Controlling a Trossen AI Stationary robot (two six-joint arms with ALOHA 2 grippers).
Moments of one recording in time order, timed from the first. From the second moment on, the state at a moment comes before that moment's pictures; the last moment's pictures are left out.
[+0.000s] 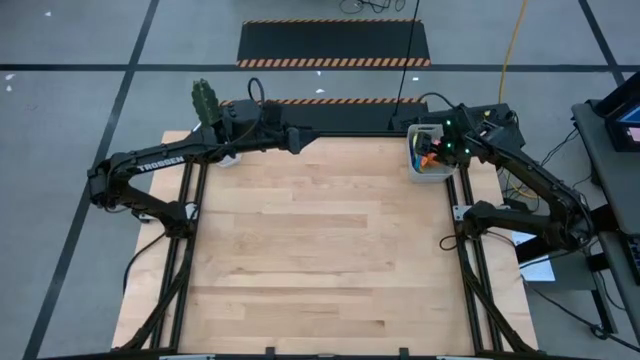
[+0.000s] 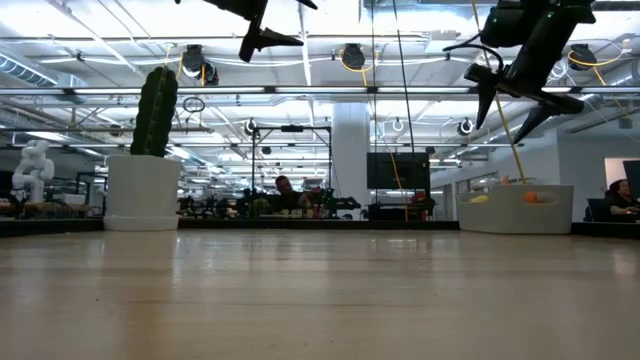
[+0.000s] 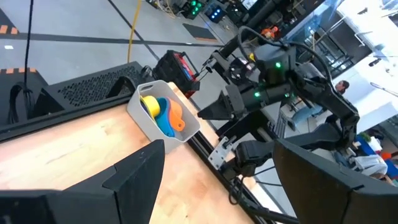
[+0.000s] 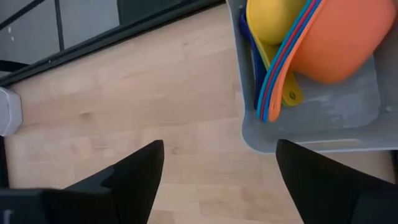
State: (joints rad) left arm 0.37 1.35 1.25 -0.10 0.08 -0.72; right arm -0.92 0.97 0.91 -0.96 -0.09 0.89
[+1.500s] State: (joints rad) left arm 0.35 1.36 1.25 -0.15 0.01 -0.62; right arm -1.15 1.31 0.91 -0.82 -0.23 0.69
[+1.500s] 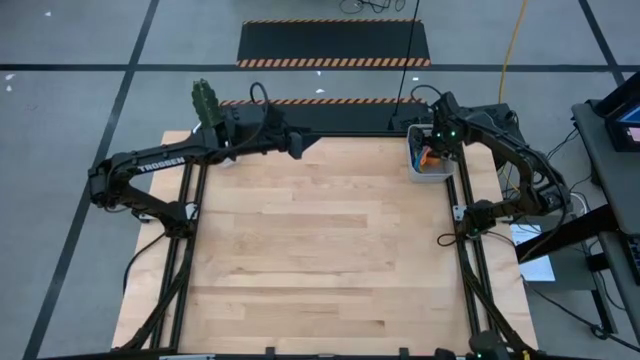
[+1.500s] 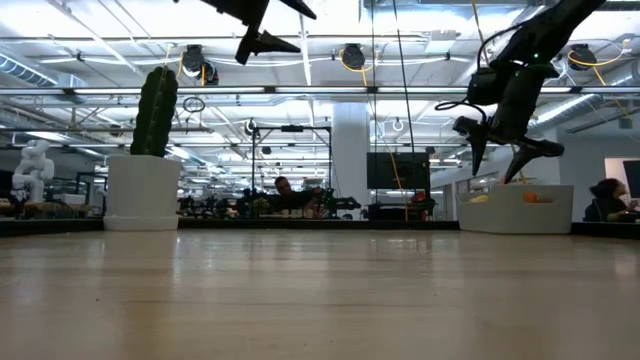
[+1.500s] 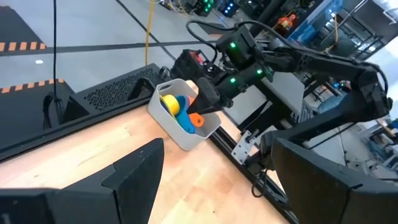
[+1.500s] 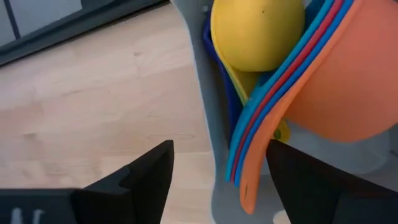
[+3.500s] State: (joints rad) left arm 0.22 1.29 1.25 -0.20 0.08 -0.65; right arm -1.14 1.23 0.73 -0.68 -0.29 0.80
